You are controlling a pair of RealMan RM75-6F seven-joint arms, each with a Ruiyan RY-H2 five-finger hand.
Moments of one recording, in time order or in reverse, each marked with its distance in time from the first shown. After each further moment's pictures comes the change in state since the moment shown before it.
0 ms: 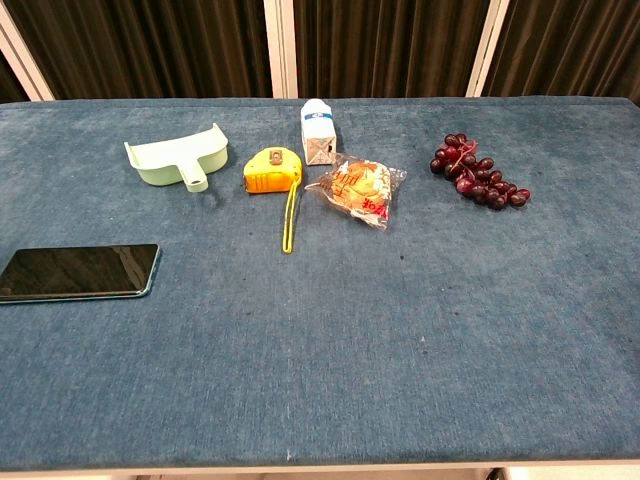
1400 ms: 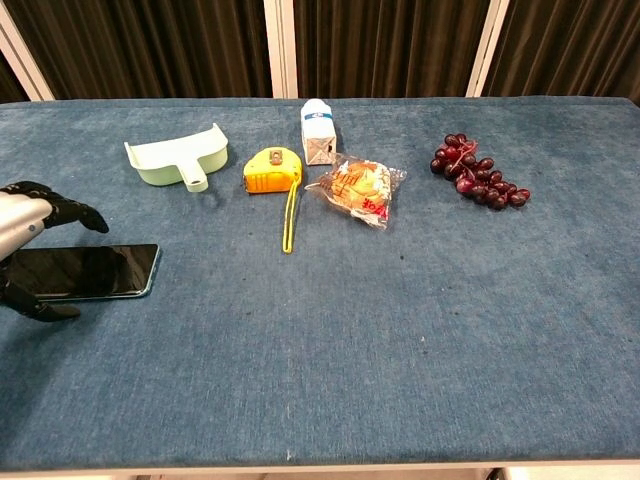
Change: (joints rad) left arm -0.234 -0.414 -0.035 0.096 -0.184 -0.294 0.375; right arm 0.002 0.011 0.012 0.048 0.044 -0.015 0.078
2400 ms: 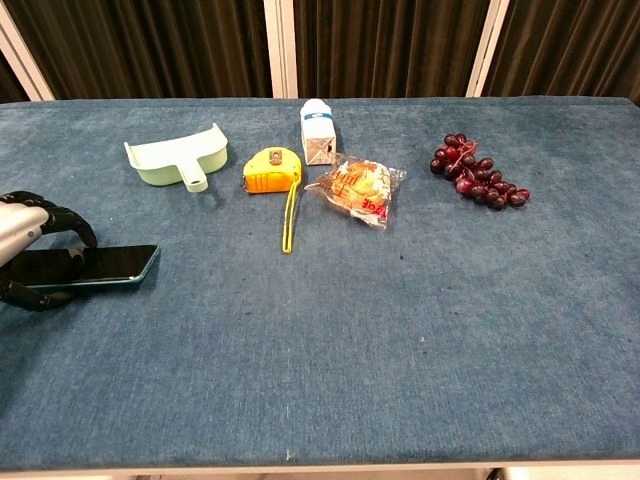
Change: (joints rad) left arm -0.024 -0.044 -0.003 0.121 -0.050 -0.020 -0.071; right arm -0.006 0.002 -0.002 -0.014 0.014 -0.002 0.001
